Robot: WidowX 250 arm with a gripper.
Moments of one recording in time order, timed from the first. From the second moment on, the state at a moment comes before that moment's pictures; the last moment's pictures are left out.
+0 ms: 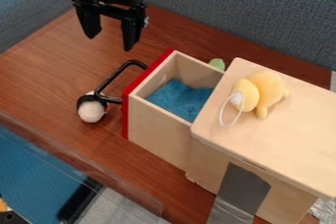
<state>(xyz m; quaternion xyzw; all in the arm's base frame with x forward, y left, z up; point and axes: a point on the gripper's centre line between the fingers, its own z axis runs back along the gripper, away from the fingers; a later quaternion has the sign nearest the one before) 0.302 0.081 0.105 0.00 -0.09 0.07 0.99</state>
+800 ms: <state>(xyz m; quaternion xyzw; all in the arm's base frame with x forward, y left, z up) 0.324 -0.027 0.155 -0.08 -0.10 -0.06 0.99</state>
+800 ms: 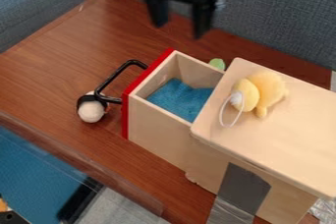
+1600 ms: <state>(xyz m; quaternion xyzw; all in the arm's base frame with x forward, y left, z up) 0.310 -0.128 0.134 -0.08 -0.08 -0.21 0.97</state>
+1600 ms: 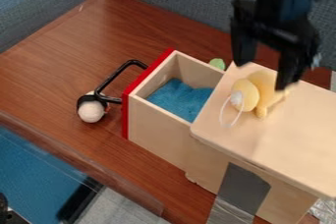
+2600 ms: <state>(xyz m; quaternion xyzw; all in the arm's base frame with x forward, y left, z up) 0.310 -0.097 0.123 -0.02 -0.08 -0.17 0.98</state>
